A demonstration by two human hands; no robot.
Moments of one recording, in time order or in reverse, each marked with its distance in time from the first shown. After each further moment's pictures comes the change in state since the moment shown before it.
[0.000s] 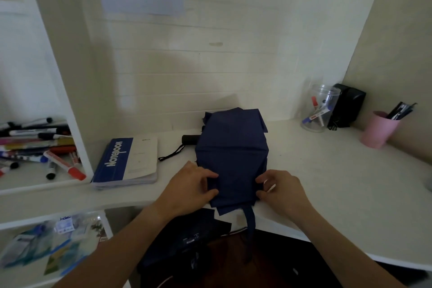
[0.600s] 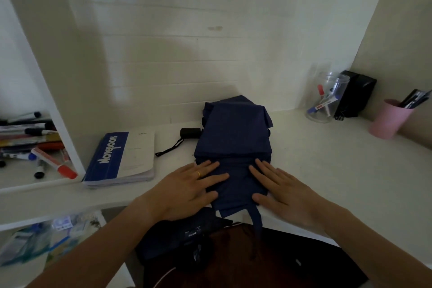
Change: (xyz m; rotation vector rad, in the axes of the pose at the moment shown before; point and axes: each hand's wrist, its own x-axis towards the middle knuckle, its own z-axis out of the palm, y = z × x) left_hand 0.002 -0.024 -0.002 0.314 -0.398 0.214; right_hand 0.019 0.038 0.006 -0.537 -0.355 -0.455
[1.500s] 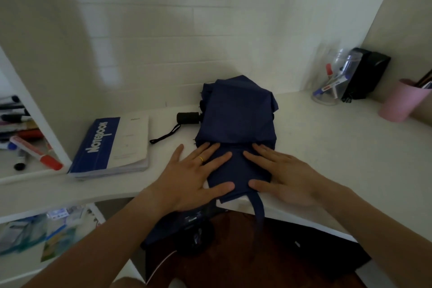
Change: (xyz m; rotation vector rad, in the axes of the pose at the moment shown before) left_hand 0.018 0.007 0.011 0.052 0.010 -0.143; right_hand 0.017 -0.008 -0.022 0.095 -0.053 0.060
